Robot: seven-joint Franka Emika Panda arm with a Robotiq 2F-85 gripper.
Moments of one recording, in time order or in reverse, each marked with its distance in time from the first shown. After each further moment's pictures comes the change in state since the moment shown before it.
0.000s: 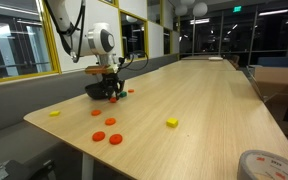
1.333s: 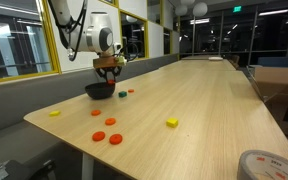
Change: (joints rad) arm -0.275 0.012 0.318 0.003 0.061 0.383 -0.523
